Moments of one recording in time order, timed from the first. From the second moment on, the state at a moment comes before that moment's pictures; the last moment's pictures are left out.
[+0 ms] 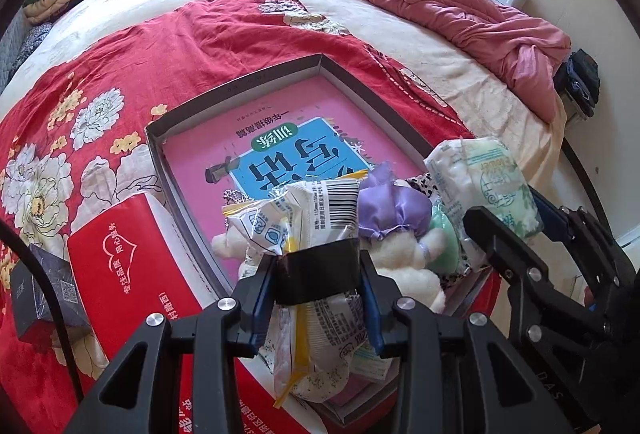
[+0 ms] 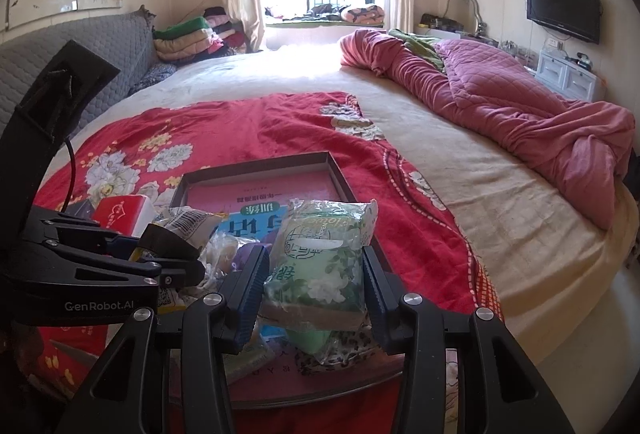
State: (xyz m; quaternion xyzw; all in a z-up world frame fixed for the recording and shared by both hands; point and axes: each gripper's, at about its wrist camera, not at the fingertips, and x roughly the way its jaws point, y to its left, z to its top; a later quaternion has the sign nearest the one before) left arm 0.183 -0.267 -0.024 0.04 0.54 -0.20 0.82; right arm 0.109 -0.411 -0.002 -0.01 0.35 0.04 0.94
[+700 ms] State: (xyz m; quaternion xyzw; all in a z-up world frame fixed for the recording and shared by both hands) left arm 0.191 -0.269 -0.037 0.04 0.55 -0.19 0.81; right arm 0.130 -0.425 -0.030 0.05 0.39 0.06 0.92
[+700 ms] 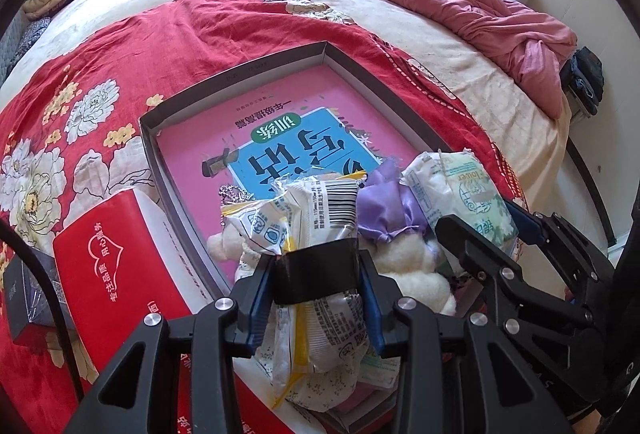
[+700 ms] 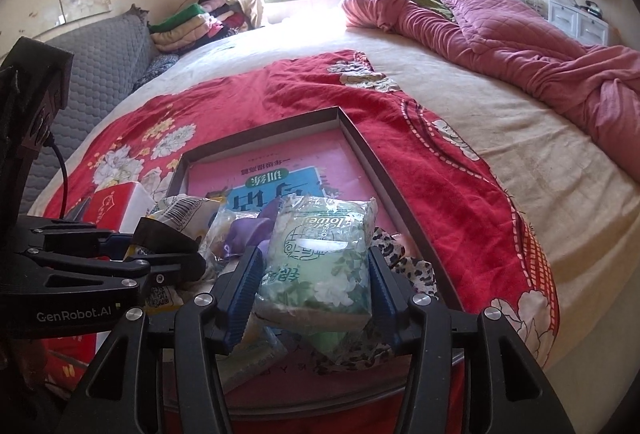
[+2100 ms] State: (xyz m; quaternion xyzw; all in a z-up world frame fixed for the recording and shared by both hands) left arm 0.179 -0.258 -0.013 0.05 0.51 -0.19 0.84; right arm 0.120 -0.441 -0.017 0.05 0.38 0.00 0.93
